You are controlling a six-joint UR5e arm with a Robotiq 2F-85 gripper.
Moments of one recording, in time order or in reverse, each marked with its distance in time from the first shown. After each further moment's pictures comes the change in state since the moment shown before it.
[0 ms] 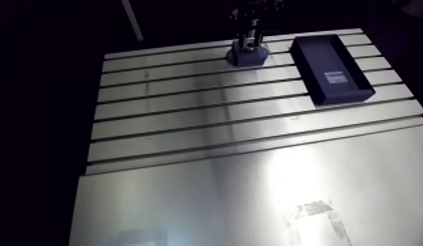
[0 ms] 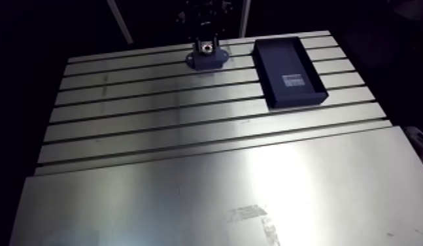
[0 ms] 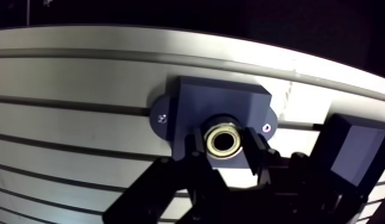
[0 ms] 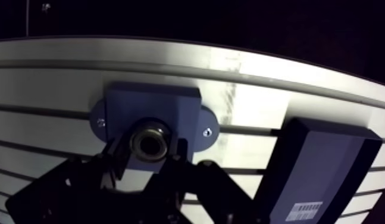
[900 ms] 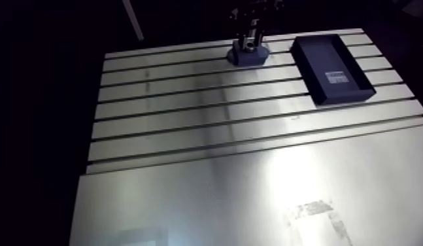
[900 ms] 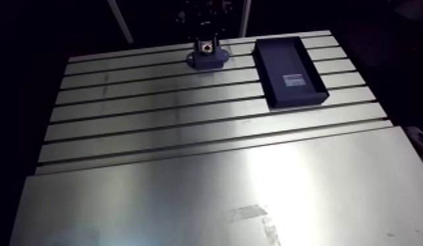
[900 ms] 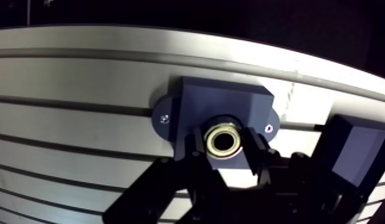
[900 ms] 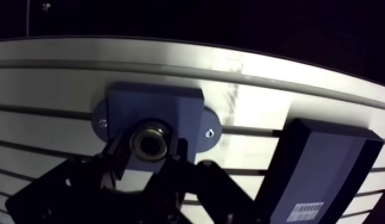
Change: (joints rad) arm 0.002 0.001 0.000 0.000 0.001 0.001
